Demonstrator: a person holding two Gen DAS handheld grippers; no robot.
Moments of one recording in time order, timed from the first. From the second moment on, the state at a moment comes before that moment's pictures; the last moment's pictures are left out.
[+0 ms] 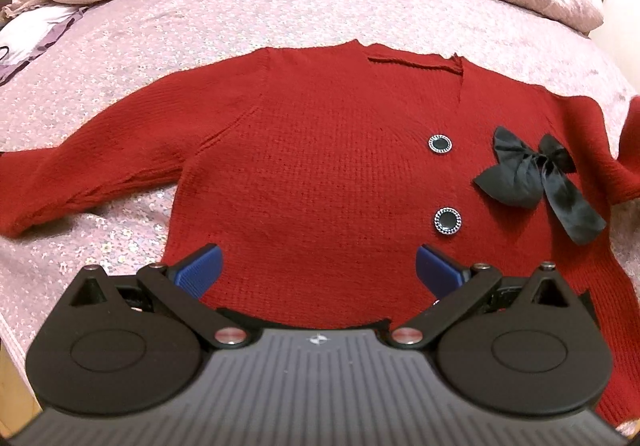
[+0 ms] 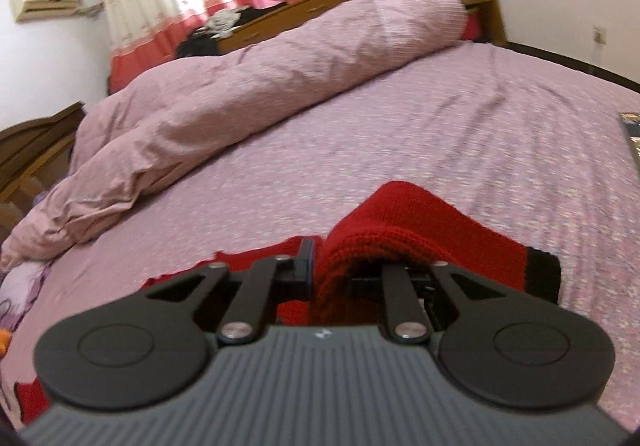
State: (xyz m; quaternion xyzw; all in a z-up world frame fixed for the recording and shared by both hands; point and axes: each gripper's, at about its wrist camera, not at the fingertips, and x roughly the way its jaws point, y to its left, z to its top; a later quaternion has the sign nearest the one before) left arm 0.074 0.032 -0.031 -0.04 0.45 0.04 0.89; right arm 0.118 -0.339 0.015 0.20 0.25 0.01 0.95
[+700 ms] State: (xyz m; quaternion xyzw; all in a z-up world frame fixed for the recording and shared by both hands) left arm 0.098 0.059 -0.033 -0.04 0.45 0.06 0.89; right arm 0.142 -0.204 0.023 0.12 0.27 0.16 0.94
